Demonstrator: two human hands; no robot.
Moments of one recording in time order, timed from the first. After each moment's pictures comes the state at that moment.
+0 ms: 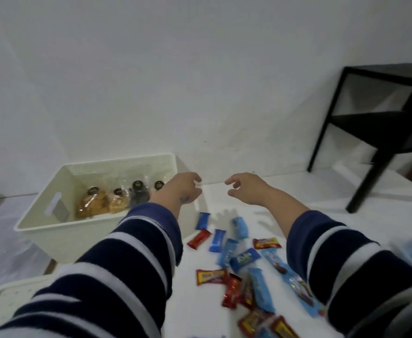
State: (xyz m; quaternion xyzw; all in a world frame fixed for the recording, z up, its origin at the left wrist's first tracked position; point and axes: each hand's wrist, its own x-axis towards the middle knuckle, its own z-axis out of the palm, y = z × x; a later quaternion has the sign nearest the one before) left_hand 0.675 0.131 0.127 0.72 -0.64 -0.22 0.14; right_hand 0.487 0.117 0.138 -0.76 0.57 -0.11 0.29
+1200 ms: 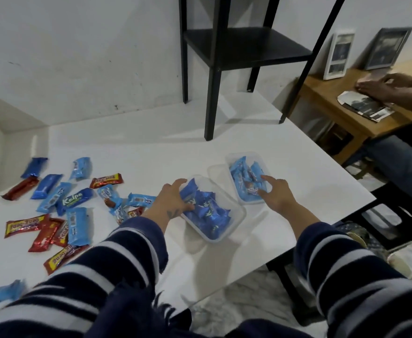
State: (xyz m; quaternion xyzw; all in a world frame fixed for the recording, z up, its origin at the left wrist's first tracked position) left_hand 0.254 0.184 -0.039 0.65 -0.64 -0.39 0.10; right_hand -0.025 0.199 -0.025 -0.52 0.79 -0.14 0.29
